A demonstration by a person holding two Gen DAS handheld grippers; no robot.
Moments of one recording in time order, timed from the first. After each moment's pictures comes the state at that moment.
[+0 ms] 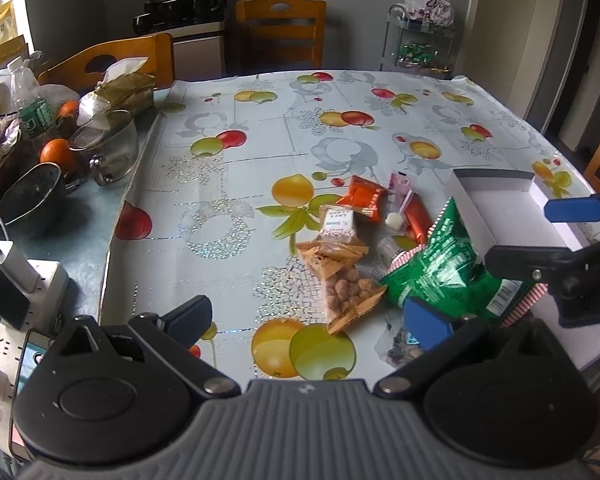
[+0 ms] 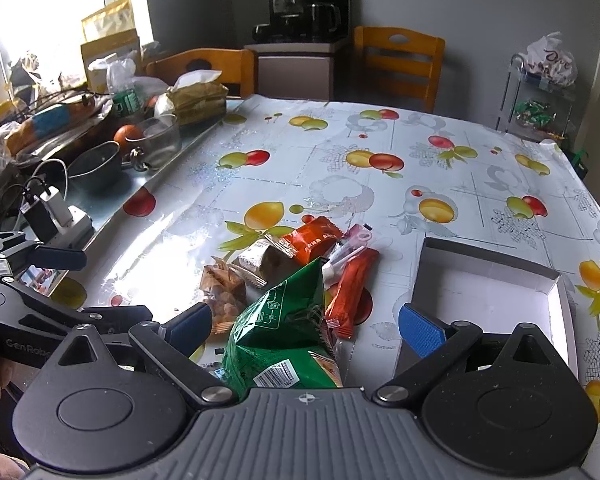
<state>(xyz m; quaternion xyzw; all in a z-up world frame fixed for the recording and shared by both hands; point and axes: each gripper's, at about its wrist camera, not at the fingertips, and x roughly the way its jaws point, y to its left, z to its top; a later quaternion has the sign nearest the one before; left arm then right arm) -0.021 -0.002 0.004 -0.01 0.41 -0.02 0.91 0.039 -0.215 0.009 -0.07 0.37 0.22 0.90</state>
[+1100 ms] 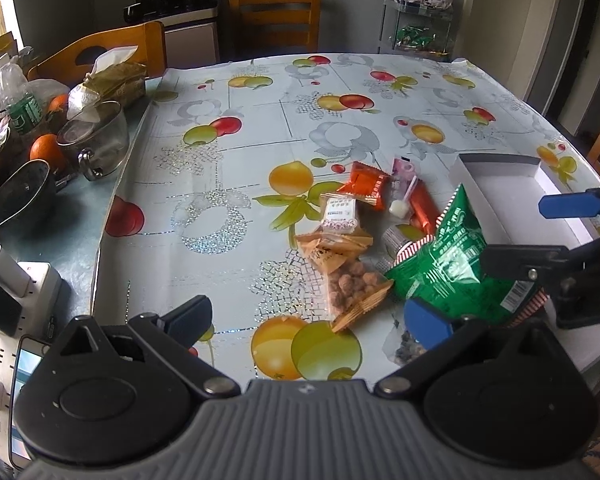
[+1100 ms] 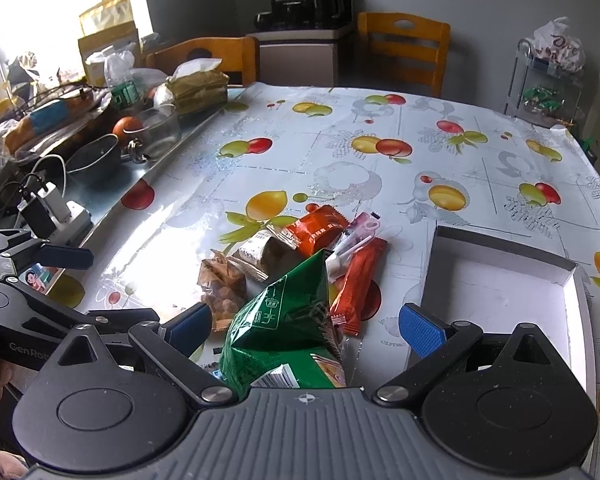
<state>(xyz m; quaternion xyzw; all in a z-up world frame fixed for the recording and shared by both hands) -0.003 -0.003 -0.010 0.00 0.44 -0.02 0.90 0.054 -0.210 -0.004 -0.07 0.39 0.23 0.89</state>
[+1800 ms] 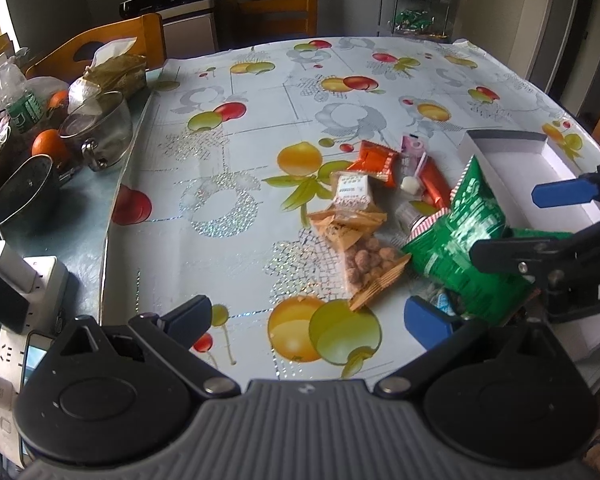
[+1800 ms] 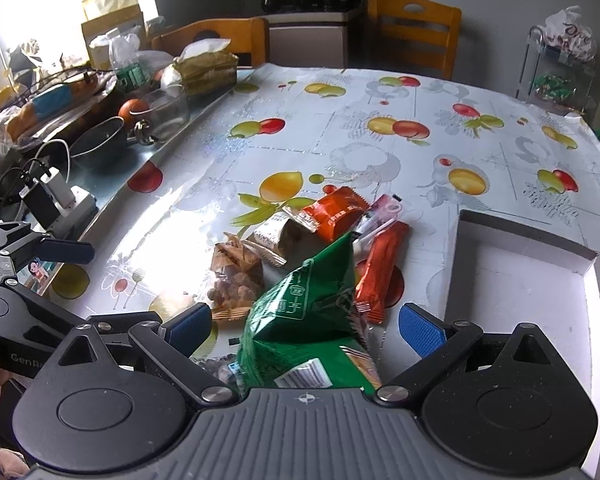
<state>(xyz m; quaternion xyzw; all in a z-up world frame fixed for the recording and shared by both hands) -0.008 0.004 -0.021 0.02 0.45 -0.02 0.89 0.057 -0.192 -0.018 -0.07 0.42 0.24 0.87</state>
